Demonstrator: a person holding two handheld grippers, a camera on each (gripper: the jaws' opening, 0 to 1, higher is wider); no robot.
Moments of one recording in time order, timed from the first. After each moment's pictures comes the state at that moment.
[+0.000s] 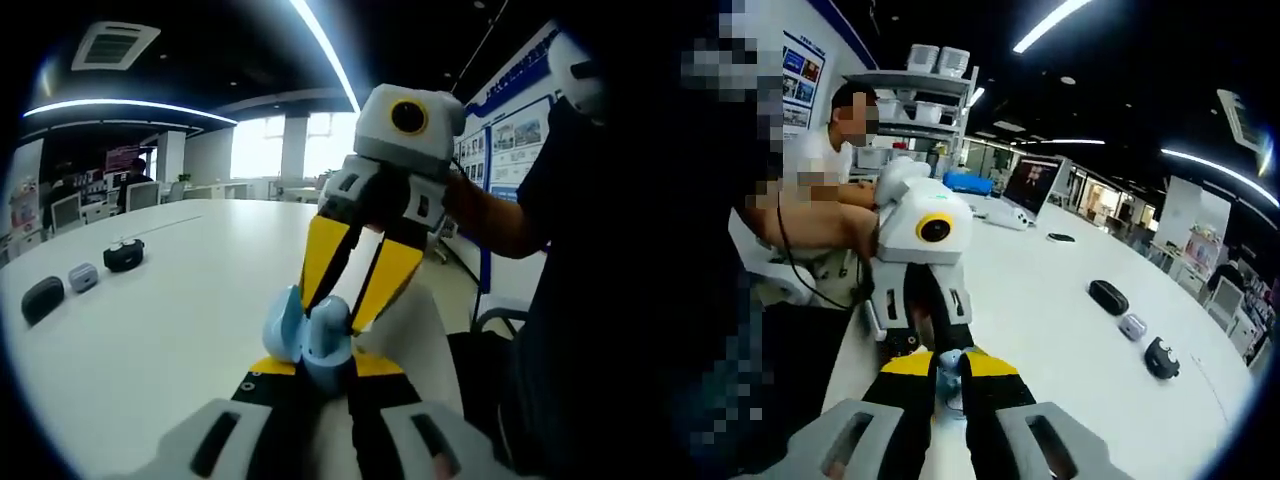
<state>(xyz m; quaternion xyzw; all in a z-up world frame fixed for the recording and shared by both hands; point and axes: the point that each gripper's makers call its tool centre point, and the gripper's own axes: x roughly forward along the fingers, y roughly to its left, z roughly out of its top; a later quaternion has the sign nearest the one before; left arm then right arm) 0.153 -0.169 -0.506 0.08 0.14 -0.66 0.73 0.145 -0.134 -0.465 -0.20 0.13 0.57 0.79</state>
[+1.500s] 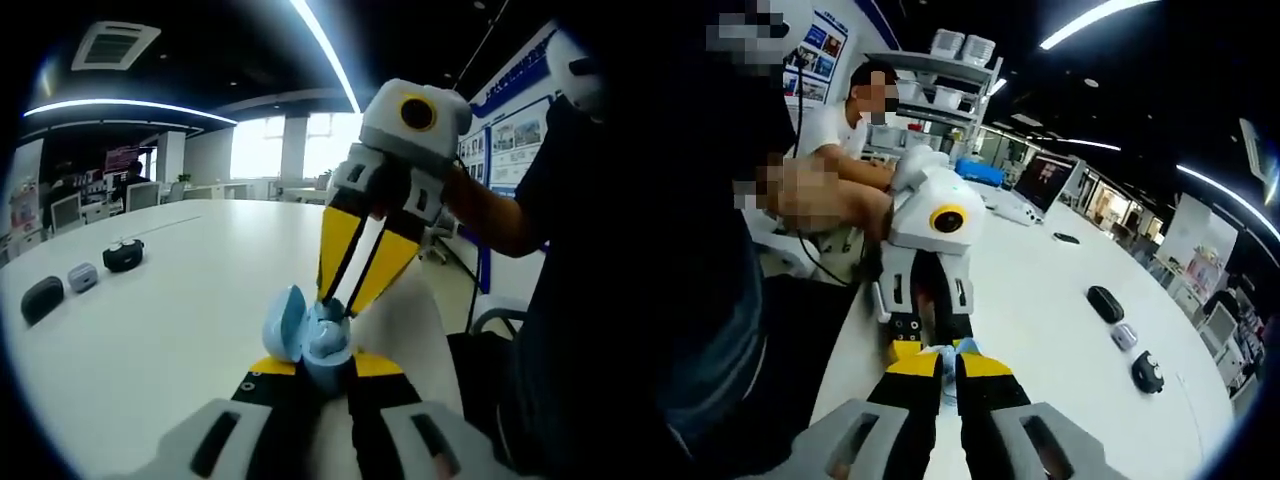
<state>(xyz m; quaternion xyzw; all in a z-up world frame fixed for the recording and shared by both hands) 0.152 -0.169 -0.507 0.08 0.15 -0.66 0.73 0.141 -0.142 -0.465 -0.26 0.13 0.57 0.77</state>
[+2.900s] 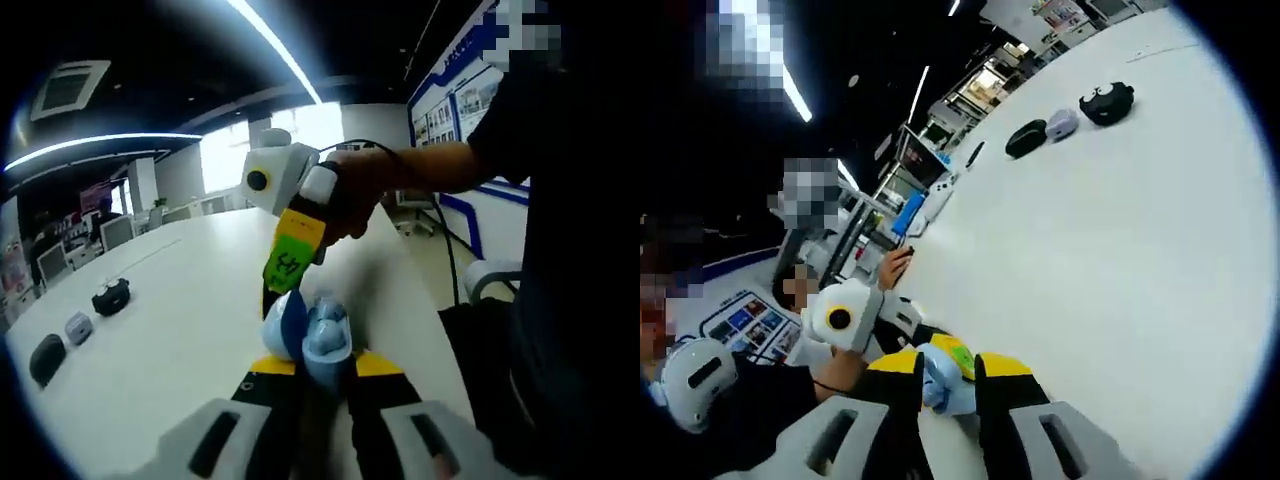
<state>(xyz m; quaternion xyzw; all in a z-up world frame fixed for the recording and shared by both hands) 0.144 -0.176 -0.504 0.16 0.09 -0.69 0.70 0.166 -0.166 -0.479 0.30 0.42 0.46 0.72</state>
